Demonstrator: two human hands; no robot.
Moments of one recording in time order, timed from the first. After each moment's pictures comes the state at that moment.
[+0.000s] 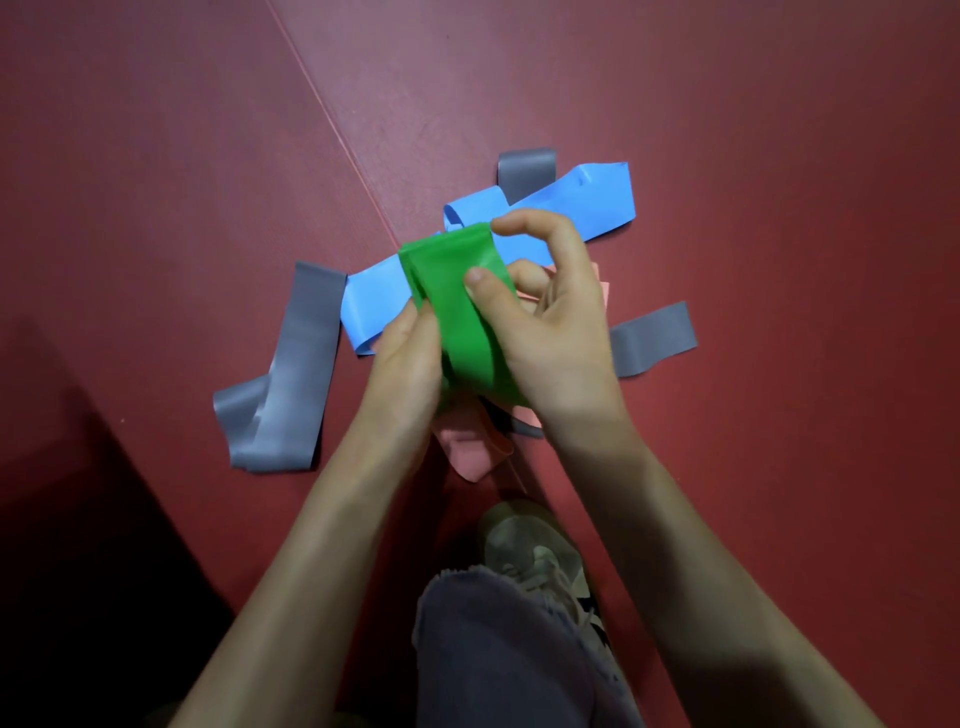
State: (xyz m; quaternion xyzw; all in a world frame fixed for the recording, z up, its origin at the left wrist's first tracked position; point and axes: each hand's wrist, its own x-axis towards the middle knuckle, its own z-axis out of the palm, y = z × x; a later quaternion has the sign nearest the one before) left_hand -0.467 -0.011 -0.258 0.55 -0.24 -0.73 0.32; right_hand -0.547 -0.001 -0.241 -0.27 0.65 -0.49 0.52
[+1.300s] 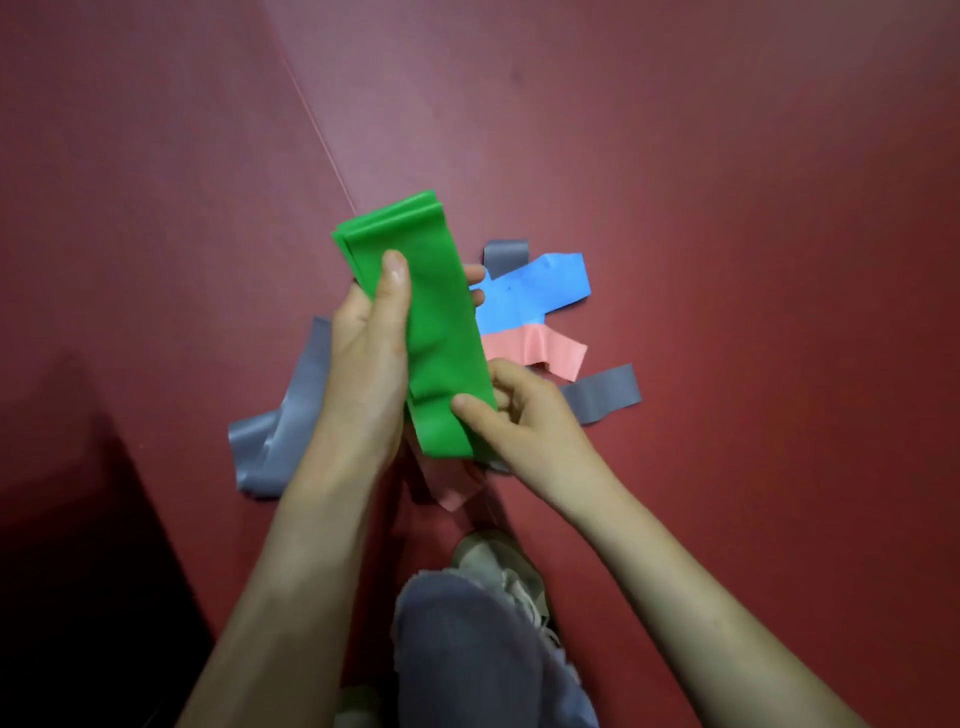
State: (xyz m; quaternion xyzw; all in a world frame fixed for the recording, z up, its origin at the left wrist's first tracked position) left_hand -0.454 -0.039 -0.192 0.49 -0.28 -0.71 0.42; right_hand -0.548 0.027 -0.207 -0.39 0.68 -0.25 0.57
